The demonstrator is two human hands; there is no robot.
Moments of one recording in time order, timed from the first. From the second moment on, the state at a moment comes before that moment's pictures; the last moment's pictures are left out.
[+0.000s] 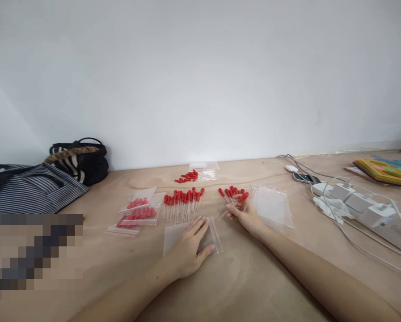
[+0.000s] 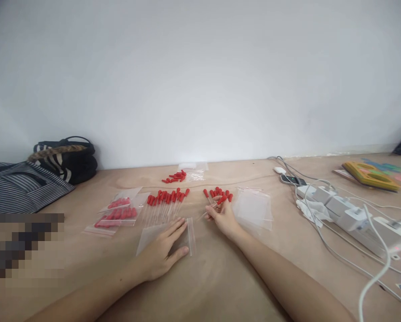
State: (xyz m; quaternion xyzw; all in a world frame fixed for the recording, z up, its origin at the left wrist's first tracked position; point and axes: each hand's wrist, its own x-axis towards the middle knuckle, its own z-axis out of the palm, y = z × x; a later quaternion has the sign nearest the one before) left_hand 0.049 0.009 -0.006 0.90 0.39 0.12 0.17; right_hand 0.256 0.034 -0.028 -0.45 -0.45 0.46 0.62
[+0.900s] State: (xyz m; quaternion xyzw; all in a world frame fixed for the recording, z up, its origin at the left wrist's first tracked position) left_hand 0.051 -0.005 -0.005 0.85 0.44 0.15 0.24; right_hand 0.264 0.016 -0.015 -0.44 -0.47 0.49 0.59
